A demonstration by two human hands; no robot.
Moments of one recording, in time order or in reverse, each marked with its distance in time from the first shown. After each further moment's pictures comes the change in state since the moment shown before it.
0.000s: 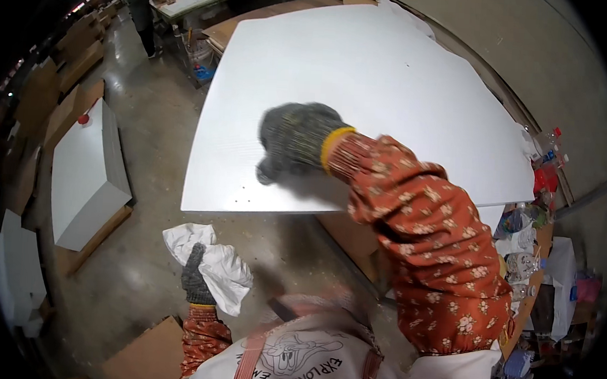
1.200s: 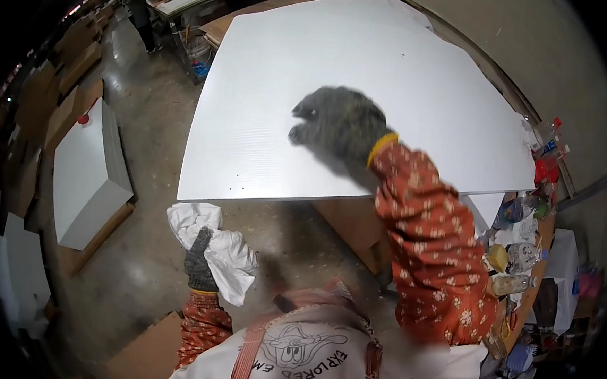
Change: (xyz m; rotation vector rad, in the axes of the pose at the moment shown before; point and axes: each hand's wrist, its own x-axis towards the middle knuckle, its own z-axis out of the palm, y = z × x) left_hand -0.008 0.005 -0.006 -0.008 -0.092 -0.077; right_hand -0.017 0.038 0.055 0.166 0.523 0.031
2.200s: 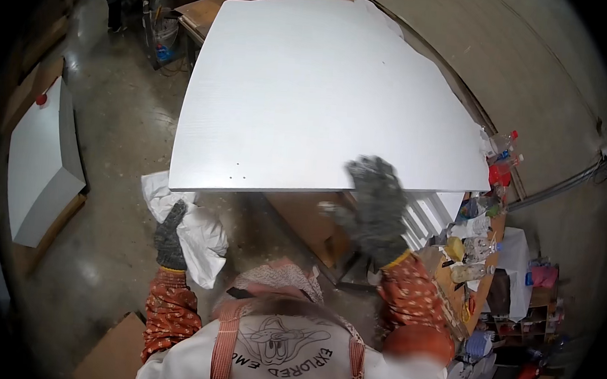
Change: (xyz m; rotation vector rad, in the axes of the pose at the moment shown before) left_hand 0.002 -0.008 0.023 0.395 -0.095 0.326; right_hand -0.164 0.020 0.048 -0.381 0.362 -0.070
